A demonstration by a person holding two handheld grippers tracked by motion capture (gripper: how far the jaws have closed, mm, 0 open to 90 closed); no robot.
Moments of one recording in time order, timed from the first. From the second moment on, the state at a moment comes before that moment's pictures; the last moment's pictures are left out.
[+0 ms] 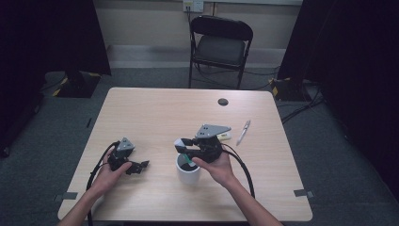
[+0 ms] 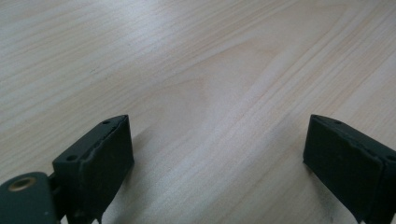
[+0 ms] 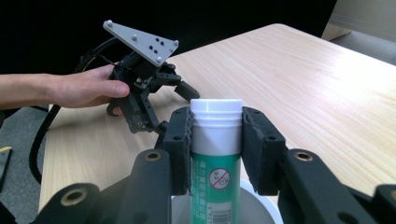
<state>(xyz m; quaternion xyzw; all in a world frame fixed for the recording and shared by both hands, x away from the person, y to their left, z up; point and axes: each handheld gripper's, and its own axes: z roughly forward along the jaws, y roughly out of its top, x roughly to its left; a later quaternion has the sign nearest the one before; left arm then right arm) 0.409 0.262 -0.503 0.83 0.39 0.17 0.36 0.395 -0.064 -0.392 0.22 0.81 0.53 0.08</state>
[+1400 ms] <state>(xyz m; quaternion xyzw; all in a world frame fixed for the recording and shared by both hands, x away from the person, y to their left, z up) 0.409 0.262 -0.503 0.83 0.39 0.17 0.36 0.361 -0.091 -0.413 0.21 0.85 0.49 0.07</state>
